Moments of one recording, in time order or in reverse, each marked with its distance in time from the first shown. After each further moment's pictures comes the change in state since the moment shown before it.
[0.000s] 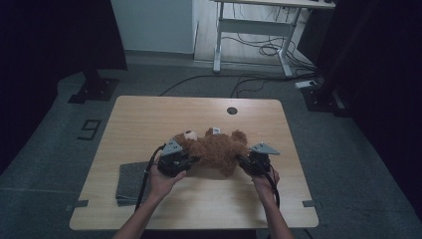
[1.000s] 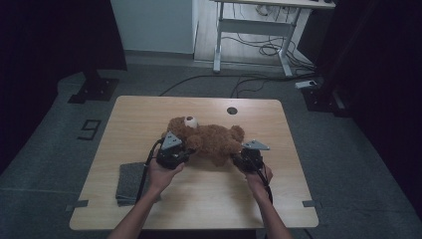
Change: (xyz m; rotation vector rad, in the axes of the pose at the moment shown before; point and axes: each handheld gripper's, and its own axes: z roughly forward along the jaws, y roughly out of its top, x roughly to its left) left arm 0.011 0.017 0.002 -0.020 0.104 0.050; right arm 0.011 0.009 0.021 0.063 -0.034 0.000
